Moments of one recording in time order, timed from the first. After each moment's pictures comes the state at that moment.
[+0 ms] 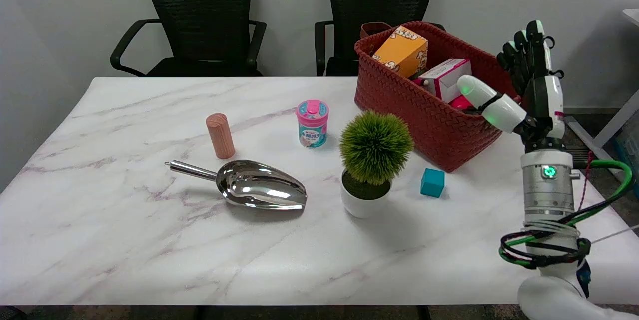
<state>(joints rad) -0.33 -0.95 -1.83 1.63 1.21 1.21 0.56</state>
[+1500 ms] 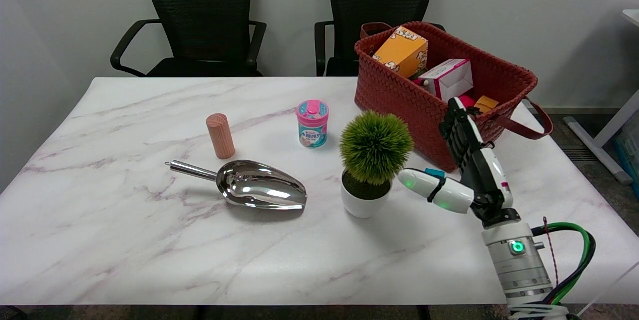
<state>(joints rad) -0.50 -0.94 -2.14 1.70 1.12 1.27 0.64</state>
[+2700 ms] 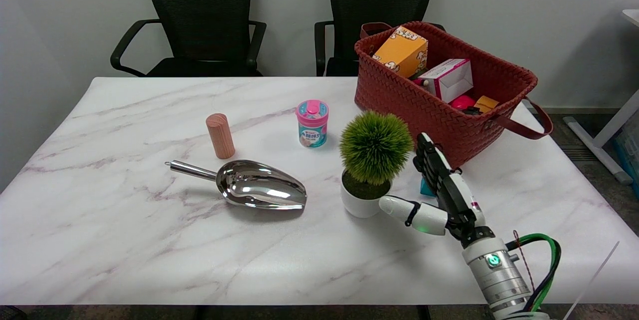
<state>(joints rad) -0.48 -0.95 -2.19 1.63 1.17 1.14 0.65</state>
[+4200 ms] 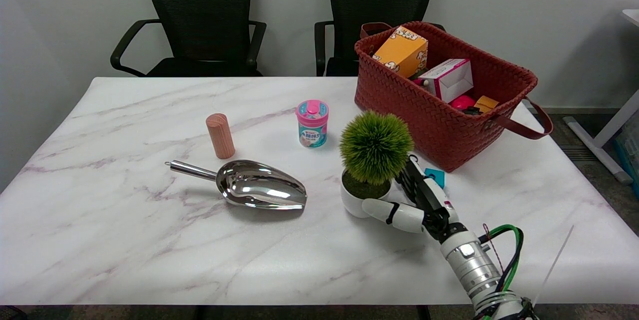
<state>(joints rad) -0.37 -0.98 -2.19 1.55 1.26 0.94 0.67</state>
